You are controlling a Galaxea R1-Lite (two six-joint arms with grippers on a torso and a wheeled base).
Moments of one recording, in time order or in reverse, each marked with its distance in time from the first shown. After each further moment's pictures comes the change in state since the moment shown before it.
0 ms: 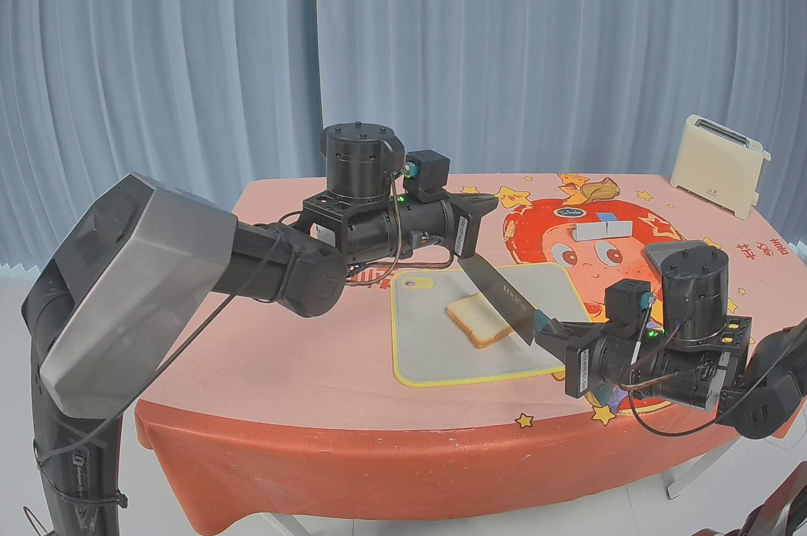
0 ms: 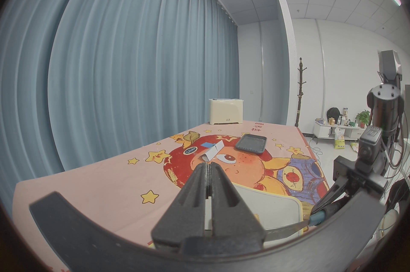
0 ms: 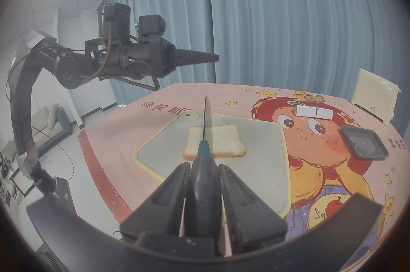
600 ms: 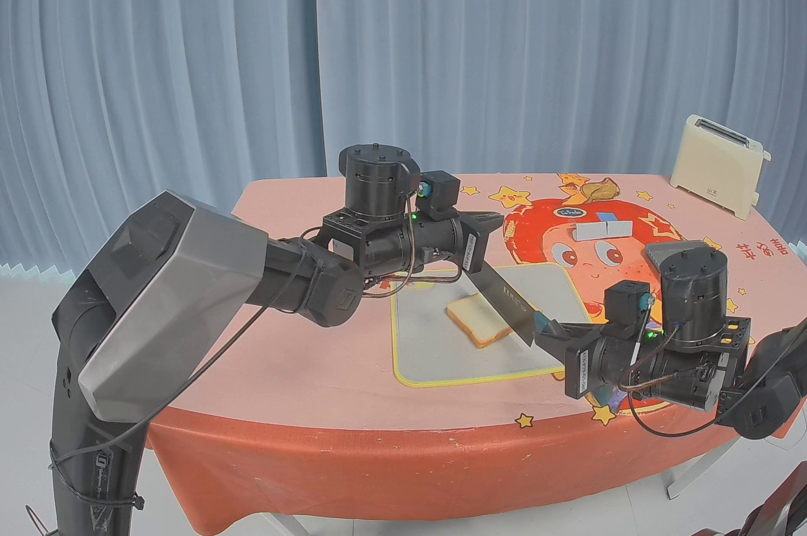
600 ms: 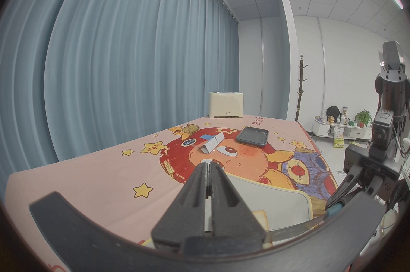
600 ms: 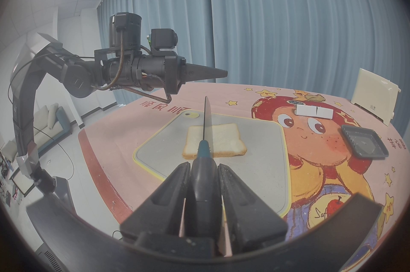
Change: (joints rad) left arm -0.007 0.084 -0.056 0.004 0.000 -0.003; right arm 0.000 0.003 0.001 0.001 0.000 0.000
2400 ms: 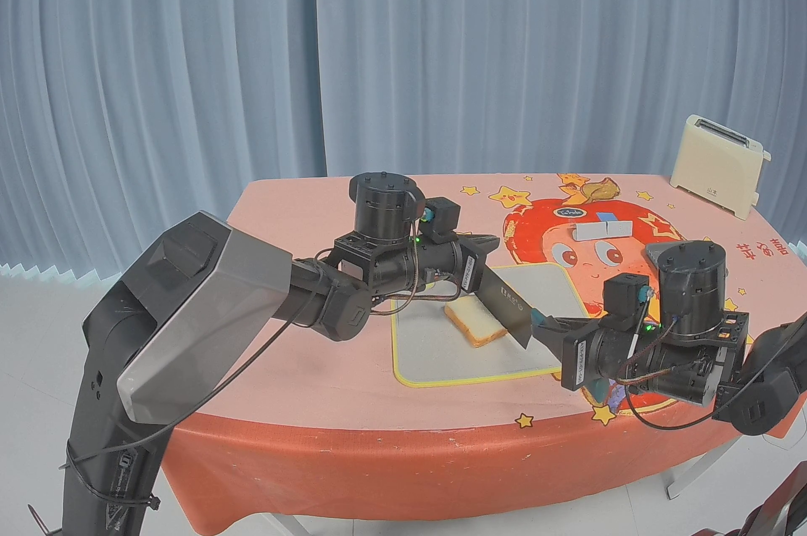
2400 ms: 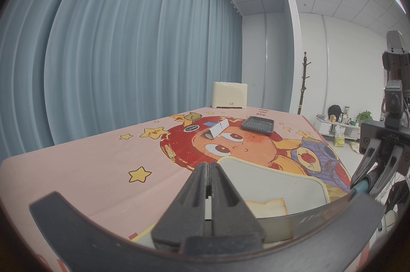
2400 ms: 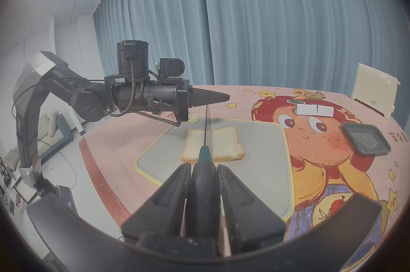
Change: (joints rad) left arm 0.007 0.091 -0.026 -0.015 0.001 -0.004; right arm 0.000 0.006 -0.025 -0.001 -0.002 0.043
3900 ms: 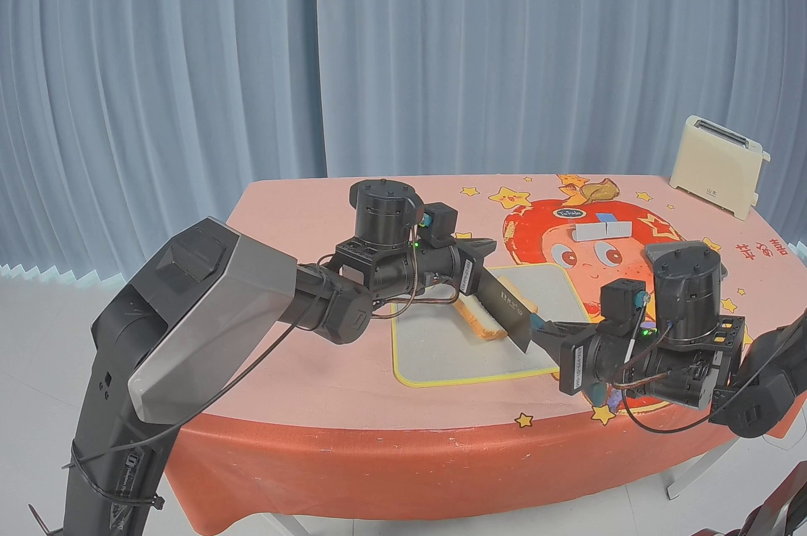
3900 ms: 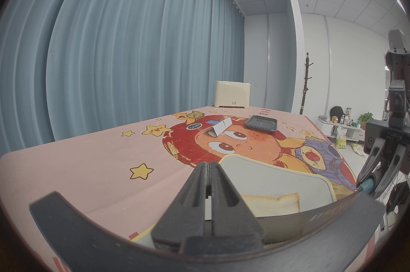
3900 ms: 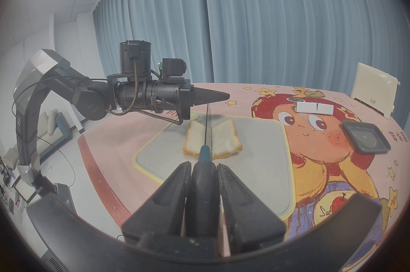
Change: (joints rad) left arm -0.002 0.033 -0.002 0.000 0.000 0.000; right arm 0.000 0.018 0.009 0.000 -0.004 -0.002
